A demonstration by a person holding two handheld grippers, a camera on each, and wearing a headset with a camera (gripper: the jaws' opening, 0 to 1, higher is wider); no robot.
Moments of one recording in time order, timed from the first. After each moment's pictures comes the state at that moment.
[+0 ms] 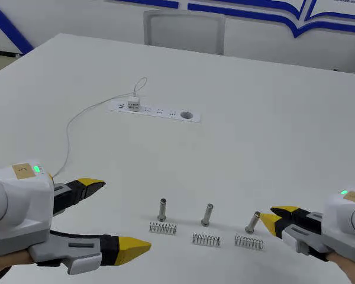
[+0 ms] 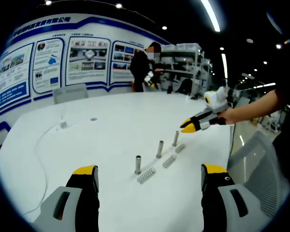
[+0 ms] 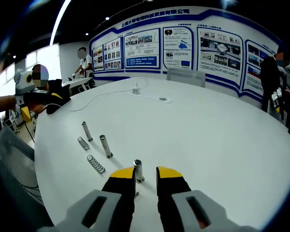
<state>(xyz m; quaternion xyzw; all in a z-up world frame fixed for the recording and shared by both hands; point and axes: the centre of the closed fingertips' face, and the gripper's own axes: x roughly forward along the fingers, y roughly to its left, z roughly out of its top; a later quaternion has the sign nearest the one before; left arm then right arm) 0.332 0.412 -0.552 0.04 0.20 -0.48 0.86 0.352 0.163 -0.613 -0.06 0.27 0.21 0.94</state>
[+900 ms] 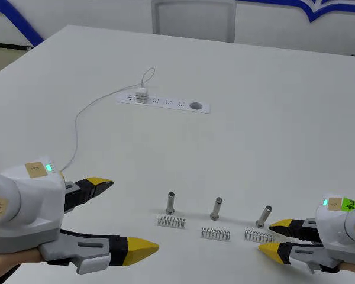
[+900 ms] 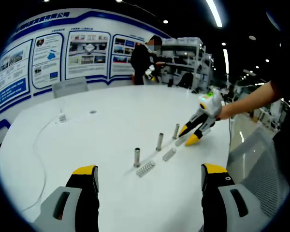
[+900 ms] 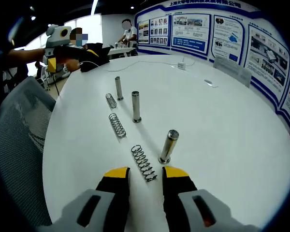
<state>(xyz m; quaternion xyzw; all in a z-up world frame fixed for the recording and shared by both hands) 0.329 0.413 -0.565 0.05 0.23 -0.47 0.85 0.331 0.193 -0.674 -0.17 0.33 0.39 0.84</state>
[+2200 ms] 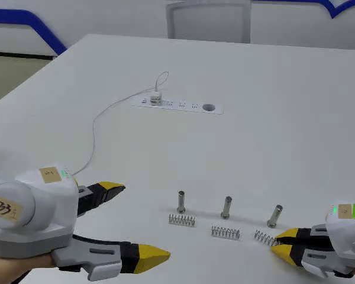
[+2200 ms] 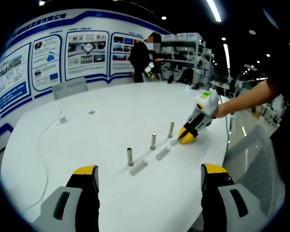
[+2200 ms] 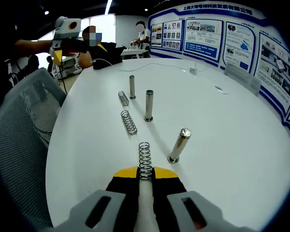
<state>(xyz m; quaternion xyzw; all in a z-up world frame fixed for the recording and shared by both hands) 0.306 0.404 -0.553 0.07 0.23 -0.46 0.85 0.320 0.199 -0.672 -0.18 0.31 0.43 0.83</state>
